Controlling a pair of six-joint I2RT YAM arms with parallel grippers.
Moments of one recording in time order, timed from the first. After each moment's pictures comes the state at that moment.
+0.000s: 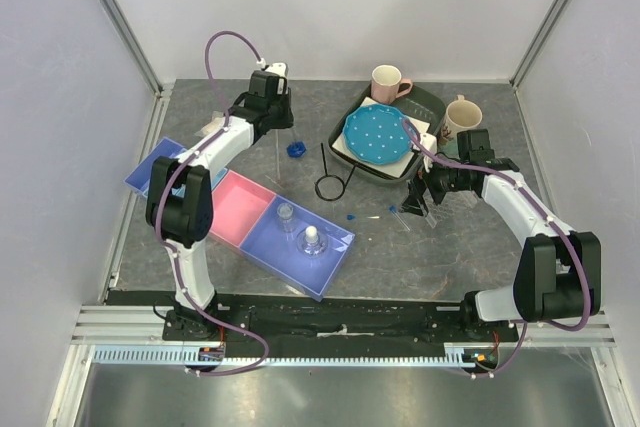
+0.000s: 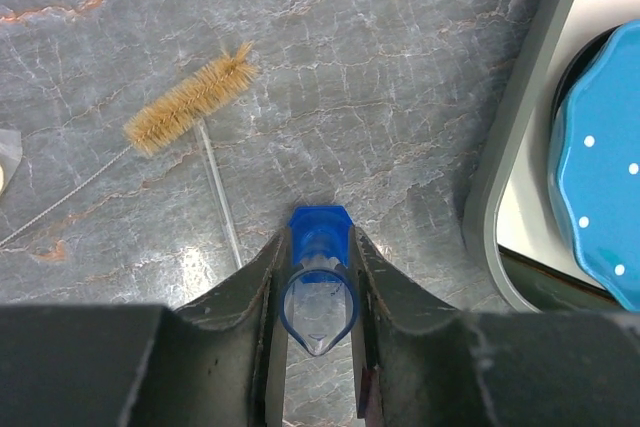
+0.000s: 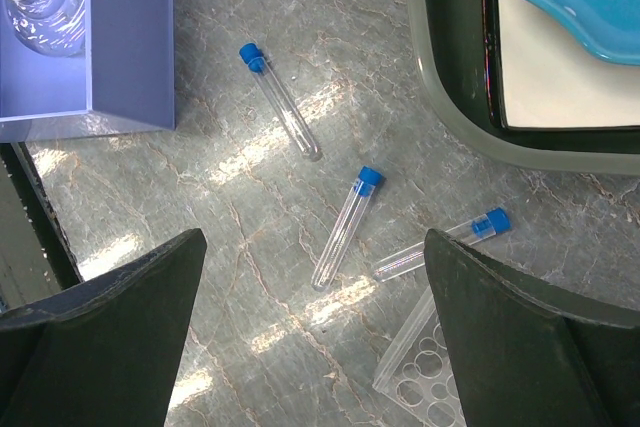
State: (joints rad) left arm -0.33 1.94 1.55 -0.24 -0.04 -0.22; right arm 0.07 1.39 0.93 -0.59 -0.81 -0.60
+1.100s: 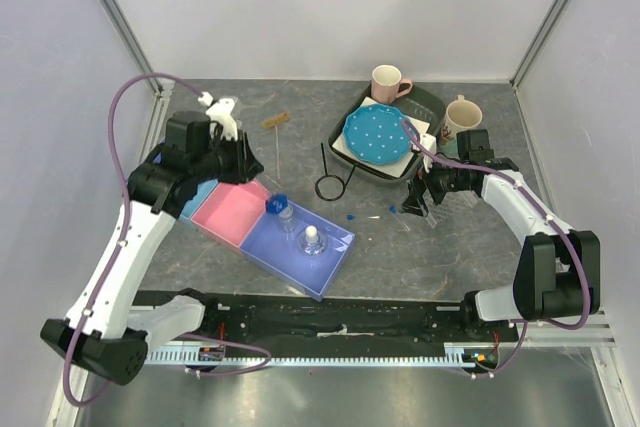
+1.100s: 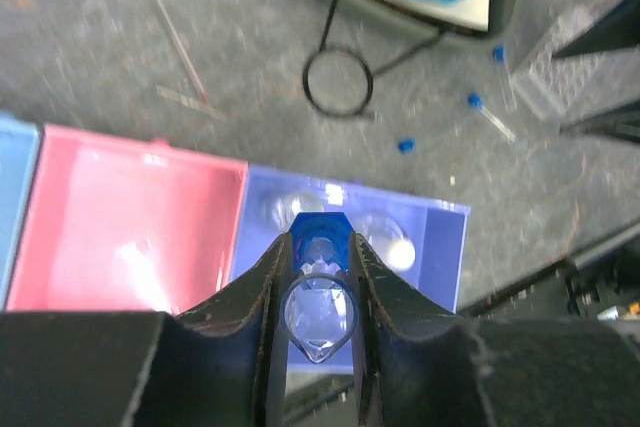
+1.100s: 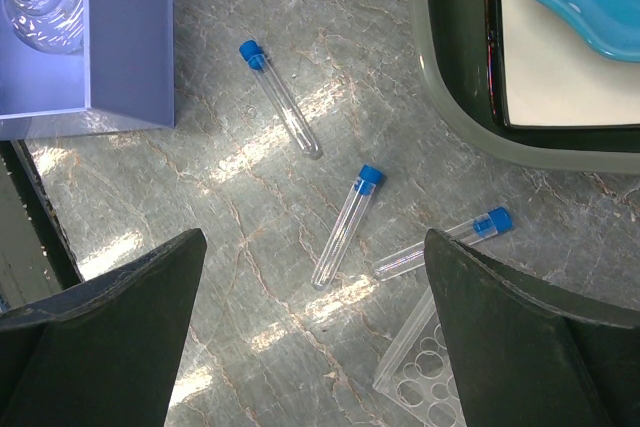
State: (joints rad) left arm -0.34 1.10 1.30 -0.79 0.20 -0.23; right arm 0.07 1.40 0.93 -0.59 -0.81 -0.60
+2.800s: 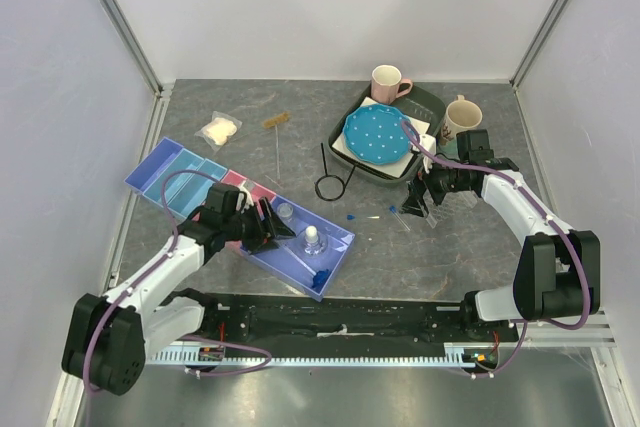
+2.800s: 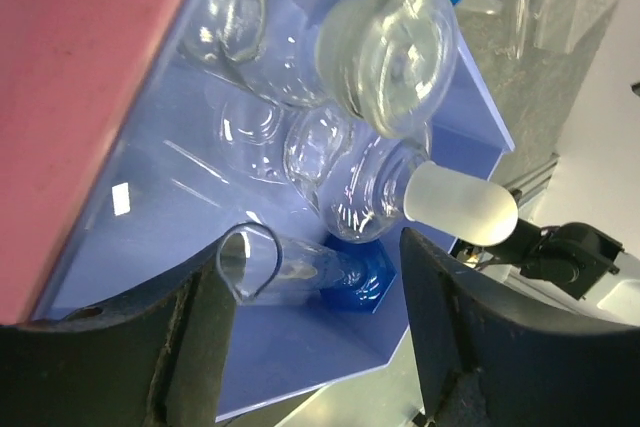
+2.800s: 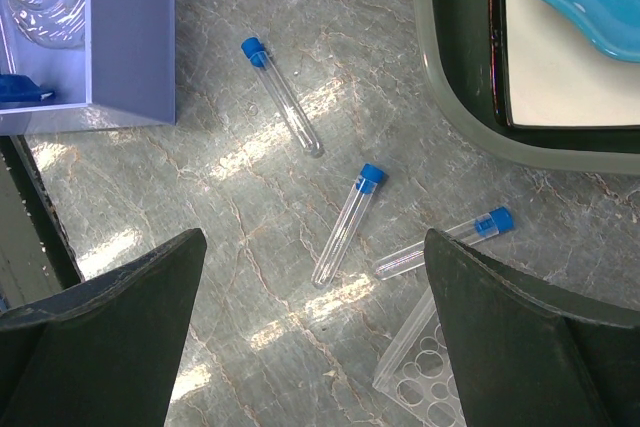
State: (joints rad) left arm -0.34 0.99 0.44 -0.29 0.49 -0.79; right arm 0.07 1.40 0.93 -0.60 -0.81 -0.62
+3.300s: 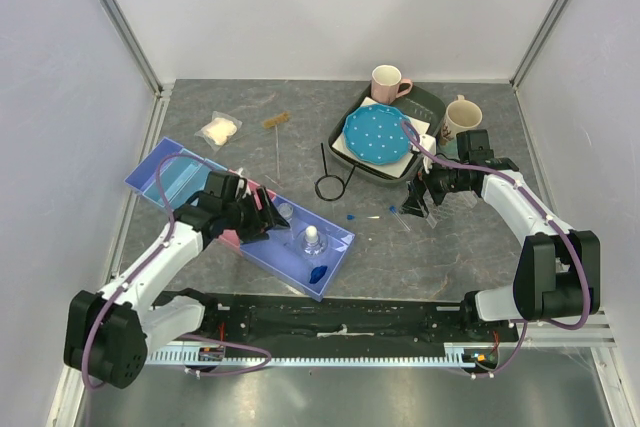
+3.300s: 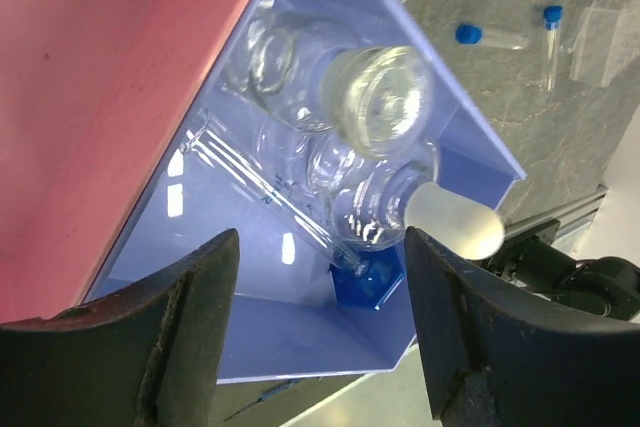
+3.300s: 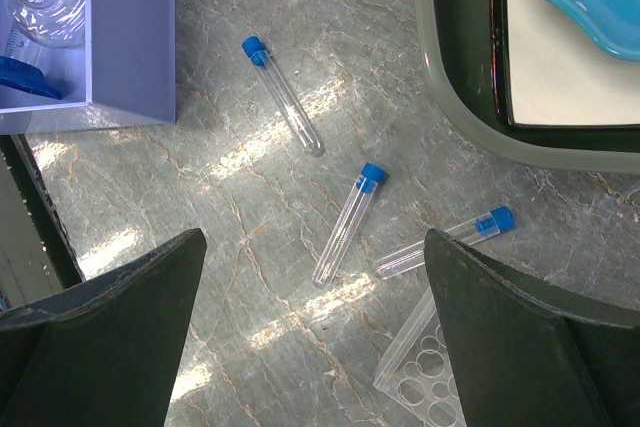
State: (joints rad) left arm -0.33 1.06 0.61 -0.49 0.35 -0.74; right arm 0.07 1.40 0.93 -0.60 -0.81 -0.62
